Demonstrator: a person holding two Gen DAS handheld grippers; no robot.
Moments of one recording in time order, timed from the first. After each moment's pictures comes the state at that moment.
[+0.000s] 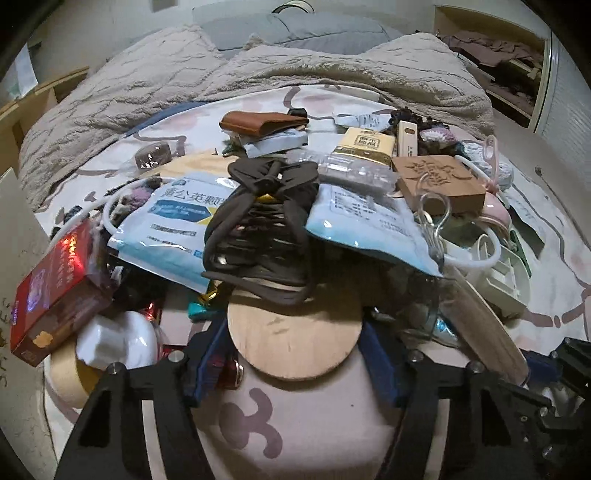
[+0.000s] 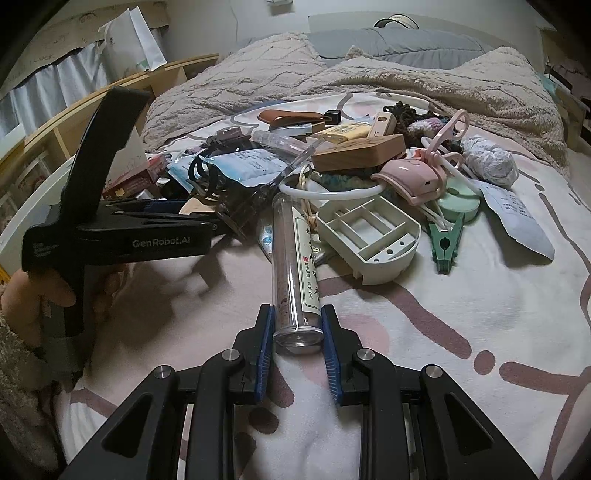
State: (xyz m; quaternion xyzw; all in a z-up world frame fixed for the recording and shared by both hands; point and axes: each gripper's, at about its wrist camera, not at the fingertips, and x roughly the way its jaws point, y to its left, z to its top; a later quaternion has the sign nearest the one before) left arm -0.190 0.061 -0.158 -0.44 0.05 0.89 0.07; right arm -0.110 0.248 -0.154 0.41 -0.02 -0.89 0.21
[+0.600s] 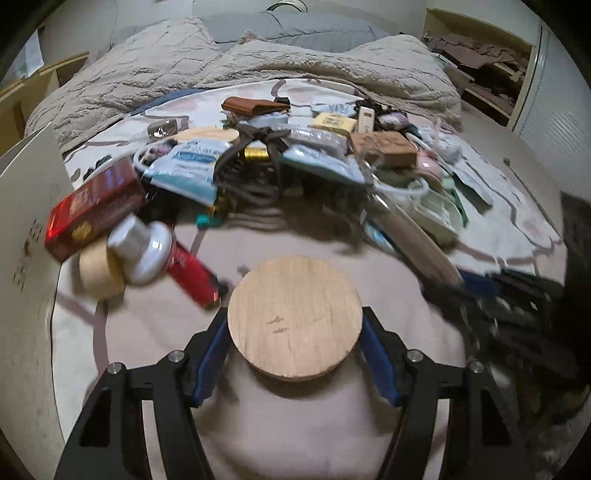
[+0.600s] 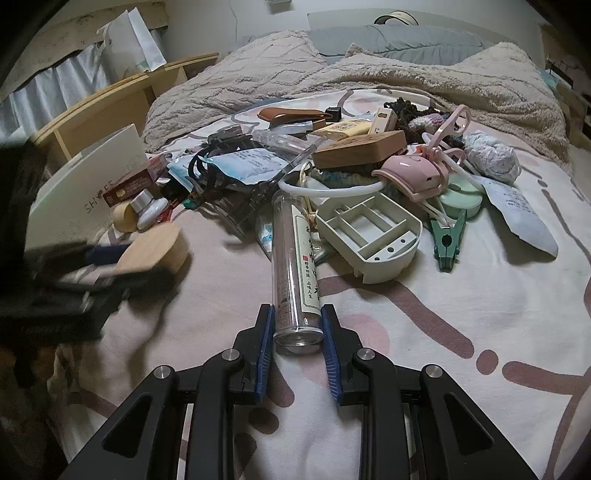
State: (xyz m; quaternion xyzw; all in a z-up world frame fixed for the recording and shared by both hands) left arm -0.107 0.053 -0.142 -0.46 0.02 0.88 0.11; right arm -0.114 0.251 -0.156 0.42 -0.03 -0.88 0.21
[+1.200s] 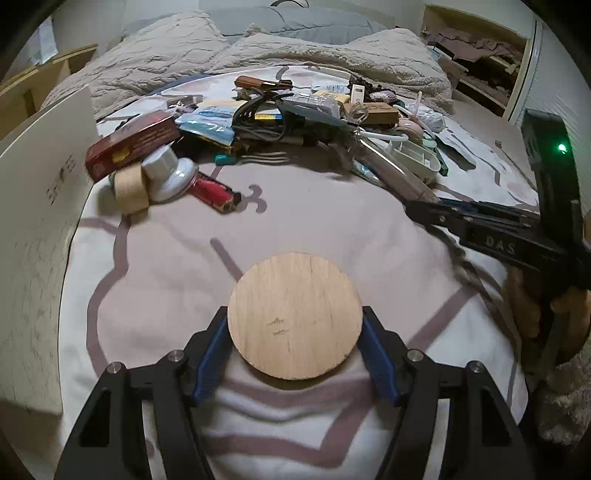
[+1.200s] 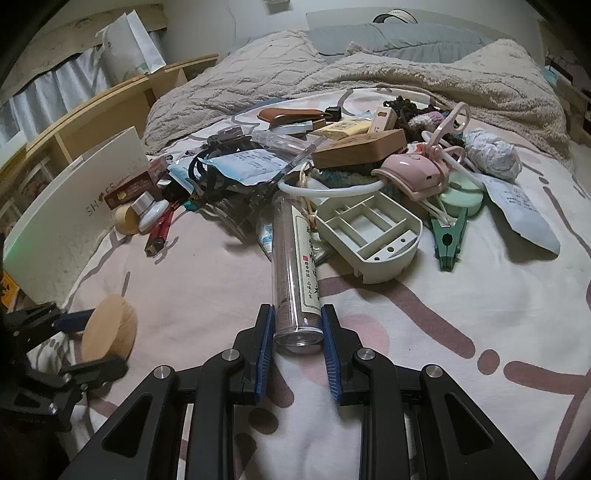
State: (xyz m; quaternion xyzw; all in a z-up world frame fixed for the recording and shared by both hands) left arm -0.042 0.038 -0.153 -0.47 0.01 0.88 0.10; right arm -0.113 0.249 -0.156 0.42 -0.03 -0.88 0.21
